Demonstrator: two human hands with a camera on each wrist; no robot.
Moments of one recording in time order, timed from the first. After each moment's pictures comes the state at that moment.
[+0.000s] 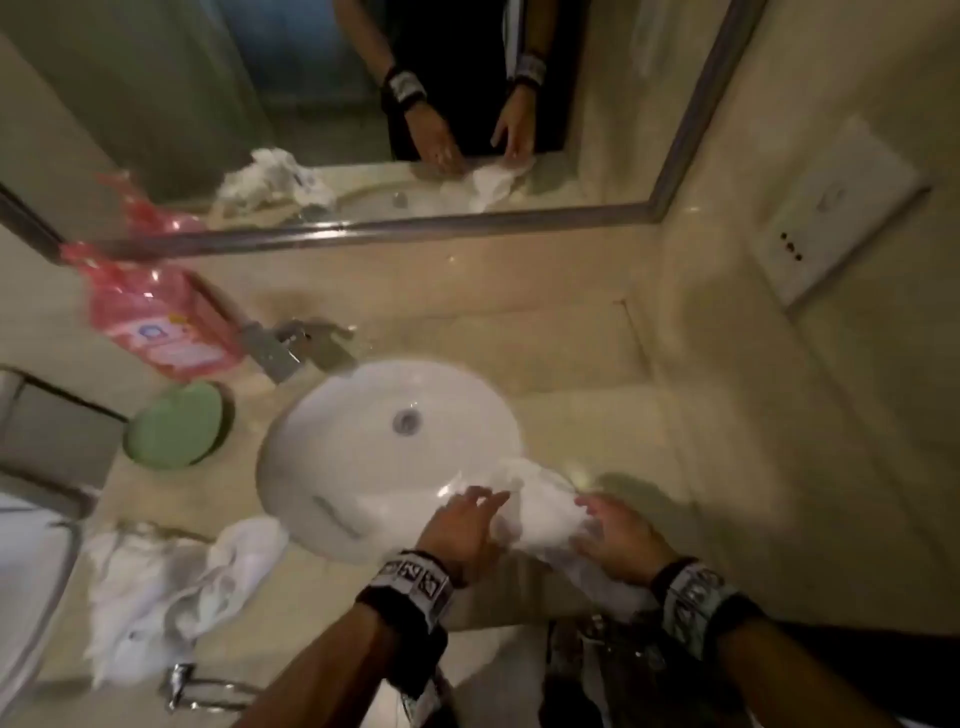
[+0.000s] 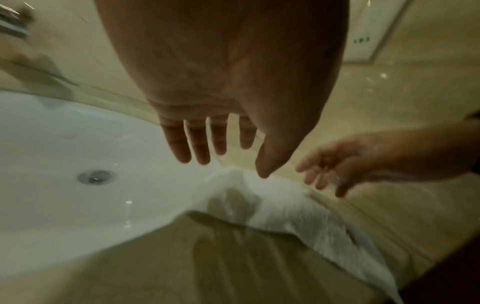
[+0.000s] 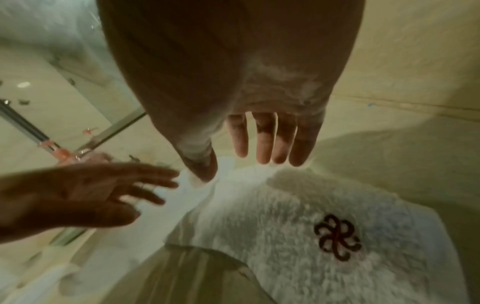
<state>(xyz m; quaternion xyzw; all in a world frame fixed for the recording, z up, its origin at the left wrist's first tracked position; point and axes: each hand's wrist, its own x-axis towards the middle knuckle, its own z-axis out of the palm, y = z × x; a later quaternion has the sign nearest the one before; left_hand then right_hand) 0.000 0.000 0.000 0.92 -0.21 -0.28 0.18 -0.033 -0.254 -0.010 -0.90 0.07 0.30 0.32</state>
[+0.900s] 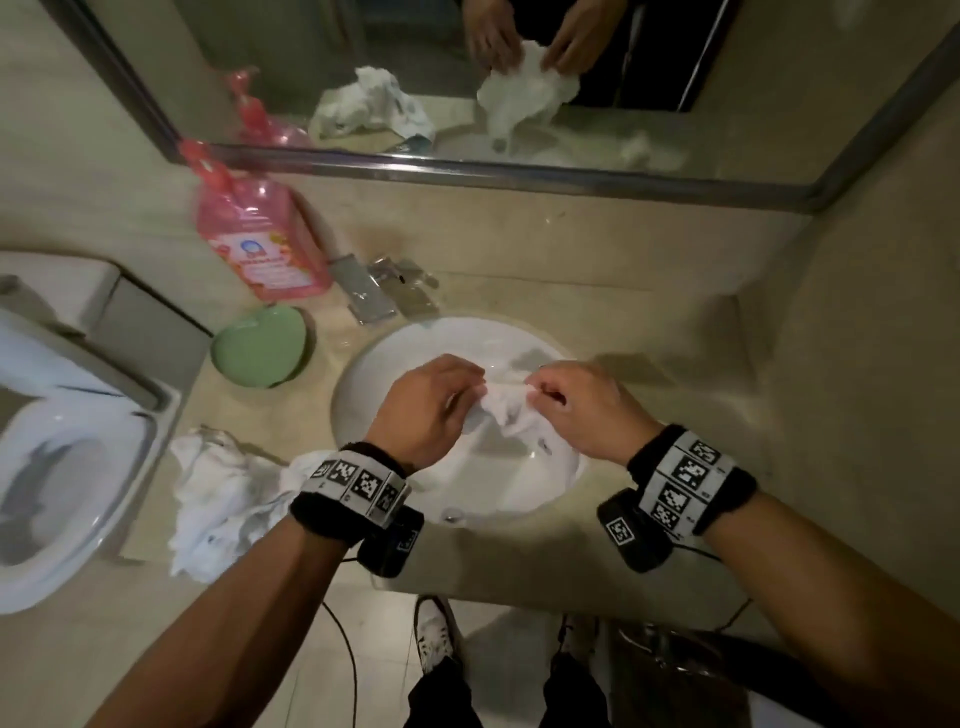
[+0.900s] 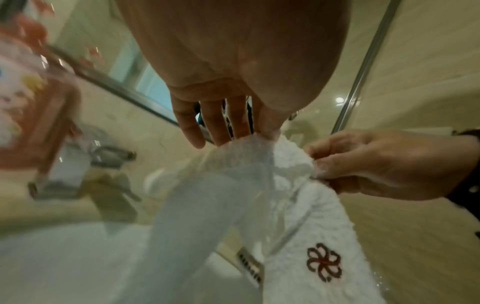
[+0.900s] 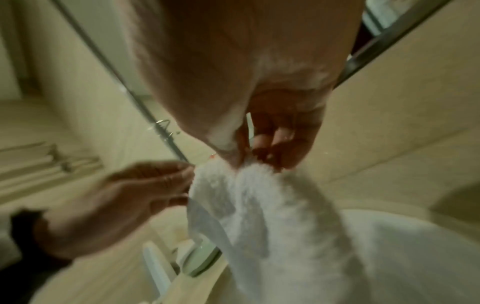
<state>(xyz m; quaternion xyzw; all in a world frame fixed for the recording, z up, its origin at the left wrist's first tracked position) 0.068 0.126 0.084 0.93 -0.15 0.03 0.33 0.099 -0.100 0.100 -0.92 -0.21 0.12 0.30</state>
